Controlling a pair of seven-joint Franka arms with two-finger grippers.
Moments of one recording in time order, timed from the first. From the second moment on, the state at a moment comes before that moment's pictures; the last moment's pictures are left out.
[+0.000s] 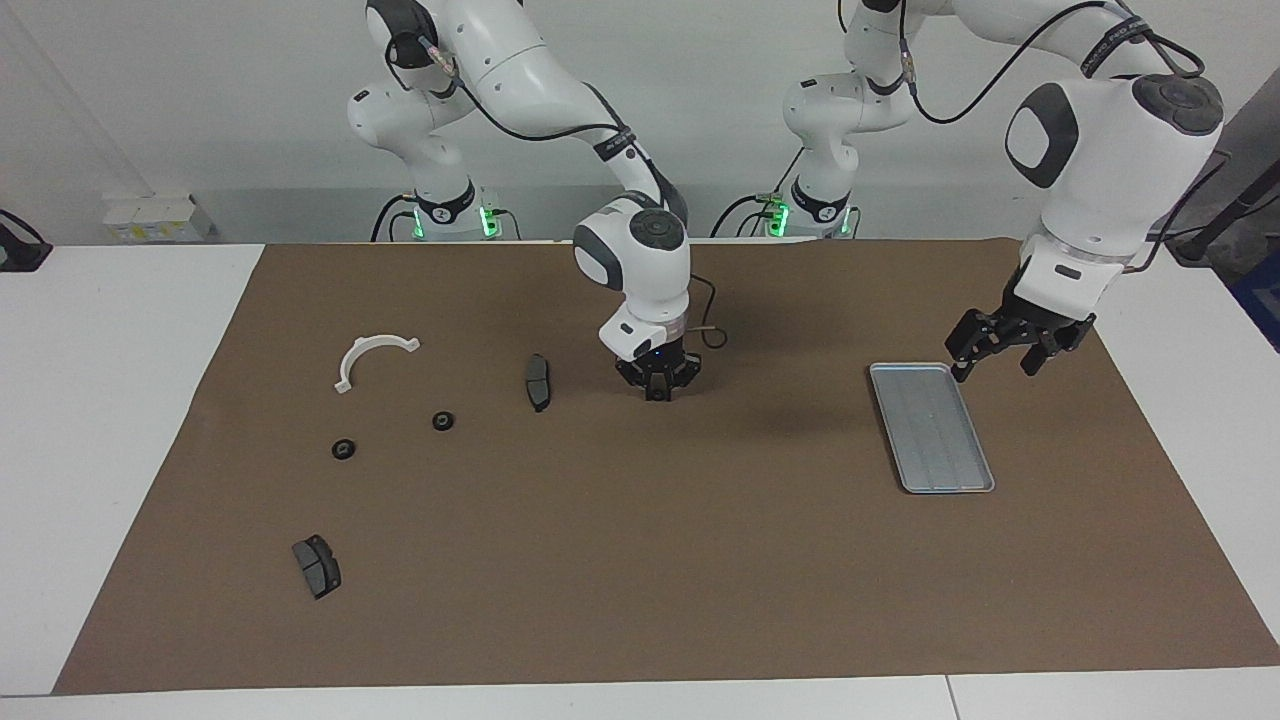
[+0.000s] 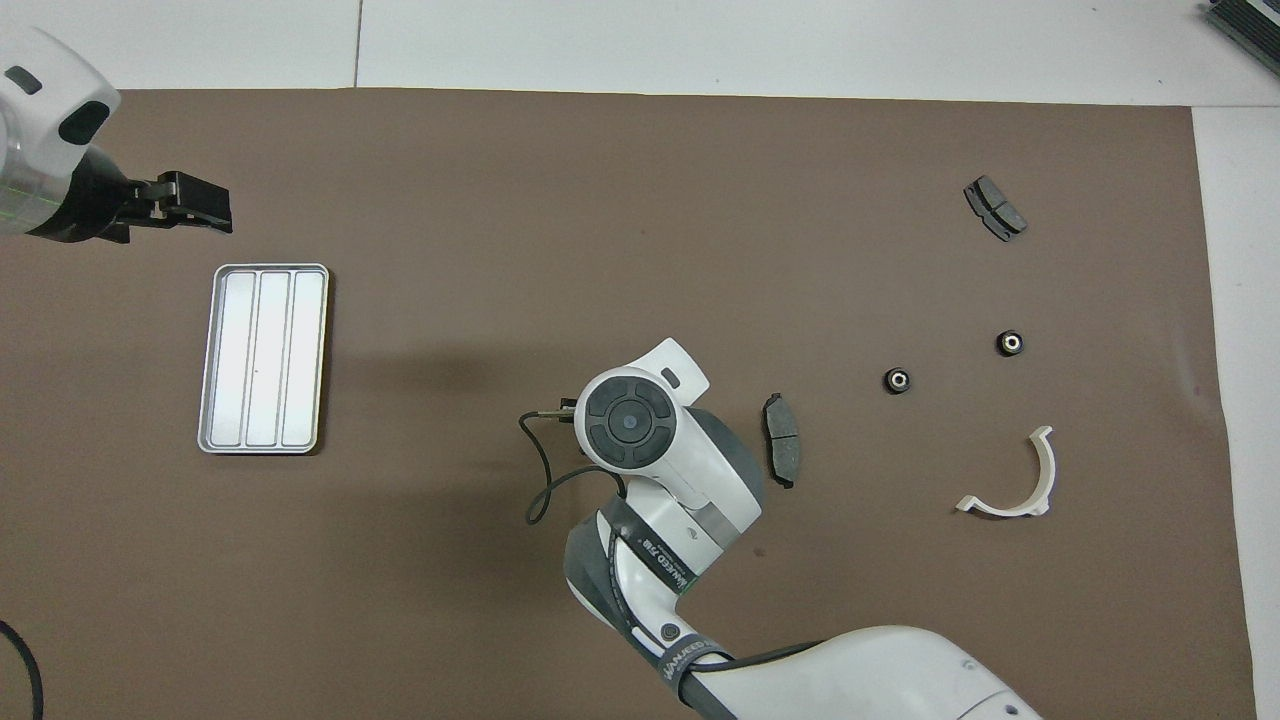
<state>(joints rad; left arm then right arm) 0.06 0.18 -0.13 -1.54 0.01 1.86 -0.10 0.66 0.45 0.03 -1.85 -0.07 2.40 0.84</state>
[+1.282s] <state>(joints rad) 0.07 0.18 -0.13 -1.55 0.01 1.86 -0.10 0.07 0.47 0.02 -1.75 -0.07 2.42 0.30</state>
